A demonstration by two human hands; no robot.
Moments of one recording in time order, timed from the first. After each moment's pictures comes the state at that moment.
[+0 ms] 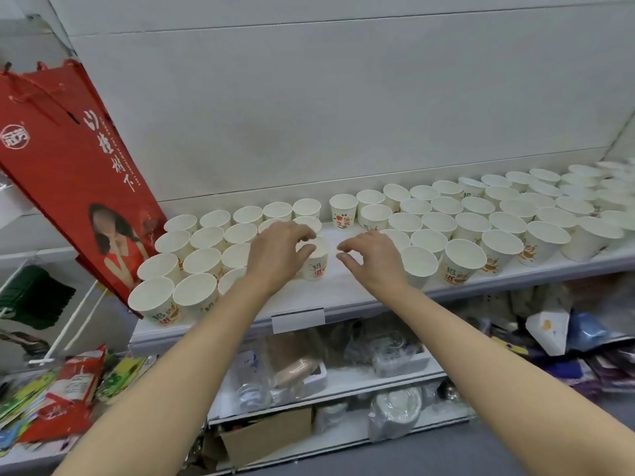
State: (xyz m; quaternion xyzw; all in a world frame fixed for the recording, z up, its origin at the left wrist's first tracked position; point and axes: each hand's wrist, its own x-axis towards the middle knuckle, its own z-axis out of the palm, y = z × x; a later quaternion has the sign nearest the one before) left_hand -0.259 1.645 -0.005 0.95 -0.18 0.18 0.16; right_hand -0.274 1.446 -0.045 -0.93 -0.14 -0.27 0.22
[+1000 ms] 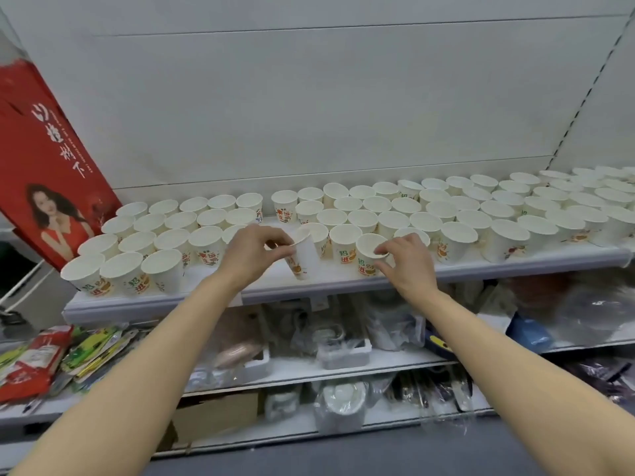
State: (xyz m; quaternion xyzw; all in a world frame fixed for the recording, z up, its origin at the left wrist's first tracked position) left_hand -0.316 1.525 -0.003 0.93 -0.16 0.12 0.32; right_hand -0.320 1.229 -0.055 -0.96 -0.05 -0.20 0.17
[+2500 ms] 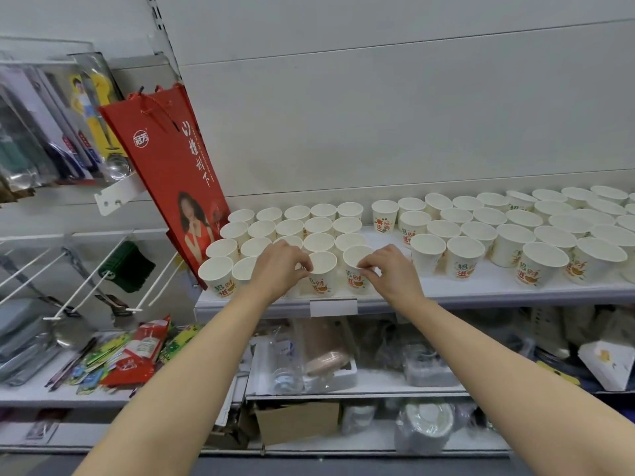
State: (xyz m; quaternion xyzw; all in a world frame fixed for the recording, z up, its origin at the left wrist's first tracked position) left_hand -0.301 1.709 -0.021 0.98 -0.14 0.11 0.08; right_hand -0.298 1.469 -0.052 -0.93 -0.17 -0.18 0.26
